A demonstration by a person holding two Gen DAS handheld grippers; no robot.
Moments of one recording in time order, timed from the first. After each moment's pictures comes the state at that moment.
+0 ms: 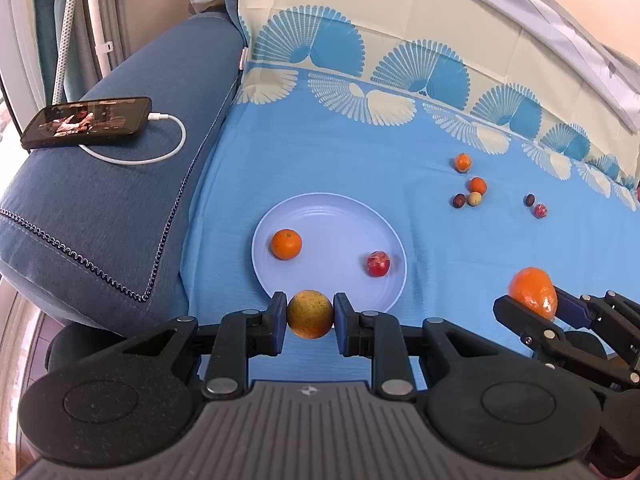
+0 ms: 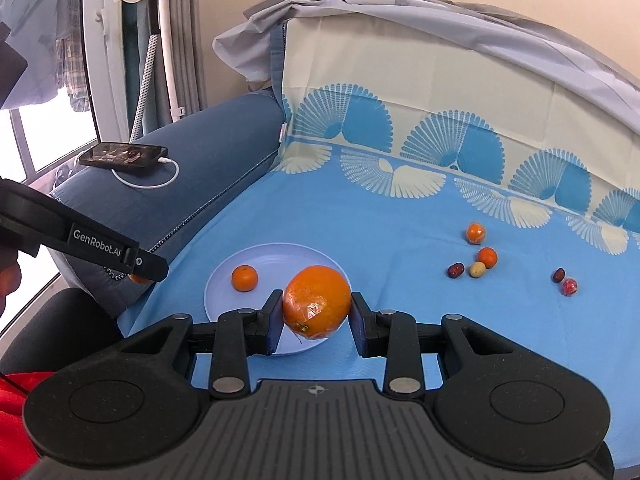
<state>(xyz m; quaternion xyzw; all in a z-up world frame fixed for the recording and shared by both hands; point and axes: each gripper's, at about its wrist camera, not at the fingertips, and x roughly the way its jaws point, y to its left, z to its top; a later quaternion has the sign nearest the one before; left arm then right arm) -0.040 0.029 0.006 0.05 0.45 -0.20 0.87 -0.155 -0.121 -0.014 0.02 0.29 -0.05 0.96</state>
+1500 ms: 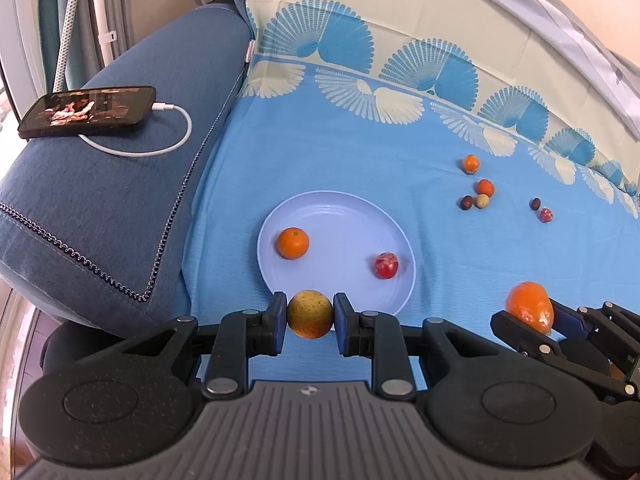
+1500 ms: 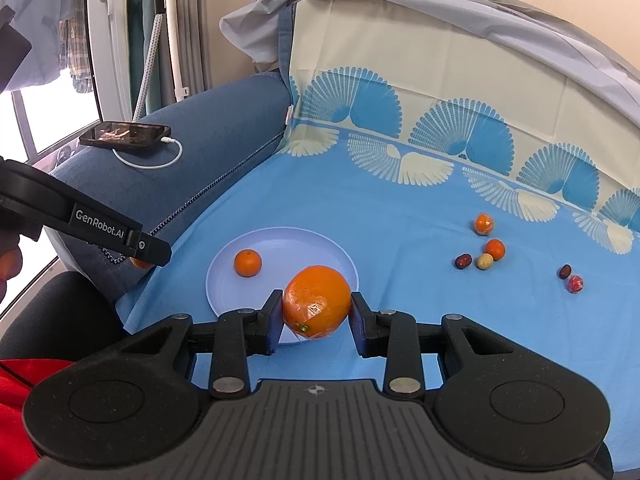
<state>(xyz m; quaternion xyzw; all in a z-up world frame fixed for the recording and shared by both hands) -0.026 0.035 -0.004 0.04 0.45 -0.19 0.87 -0.143 -0.116 -0.021 0.01 0.32 -0.05 0.95</state>
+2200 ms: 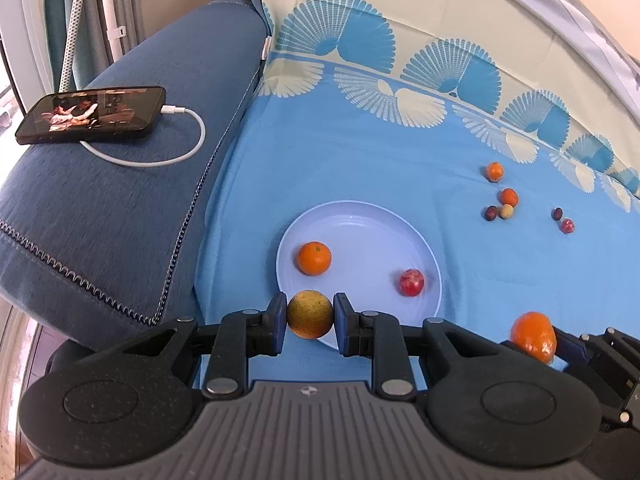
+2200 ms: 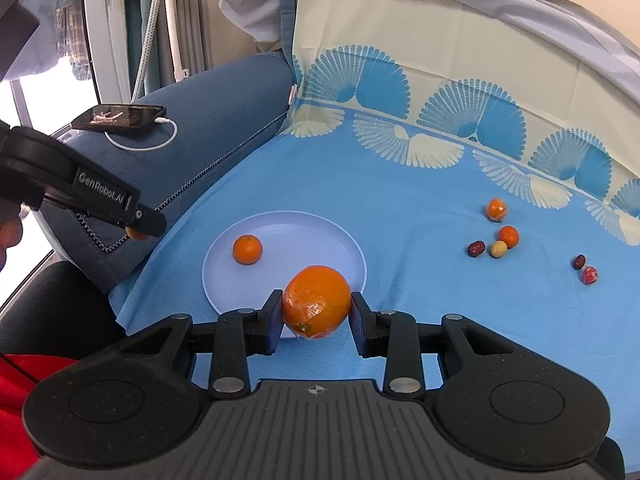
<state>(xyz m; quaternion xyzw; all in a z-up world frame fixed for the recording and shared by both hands) 0.009 0.033 -0.013 0.04 0.46 -0.17 0.87 -0.118 -0.118 -0.039 0.01 0.34 -0.04 0.94</state>
